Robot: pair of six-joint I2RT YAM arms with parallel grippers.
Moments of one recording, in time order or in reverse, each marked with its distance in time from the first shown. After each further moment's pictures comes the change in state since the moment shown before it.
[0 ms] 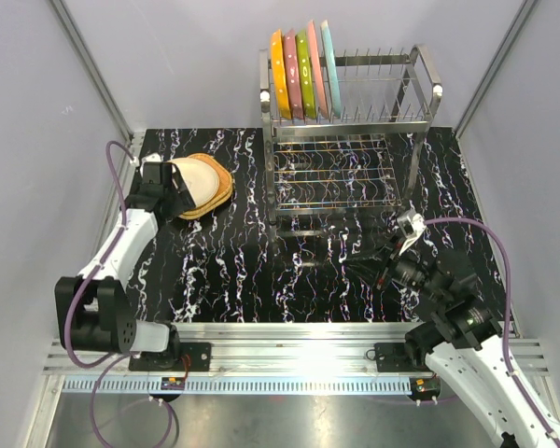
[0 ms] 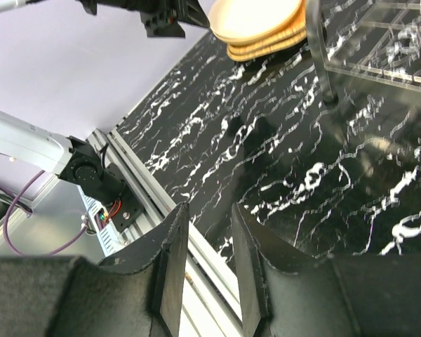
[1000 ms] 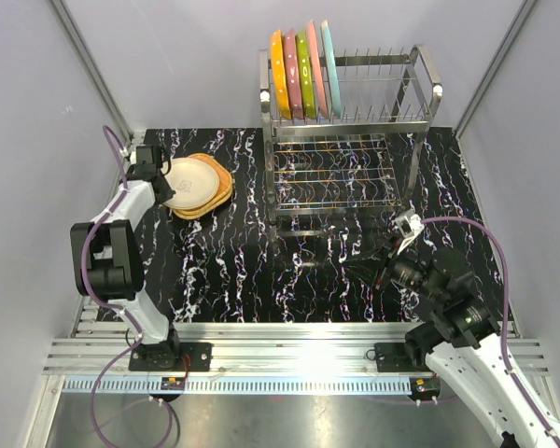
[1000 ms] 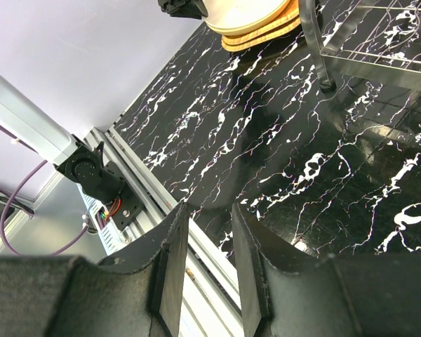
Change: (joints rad) left arm 0.142 0.367 0.212 0.082 -0.052 0.032; right arm 0.000 0.008 -0.012 -0.026 0.015 0.024
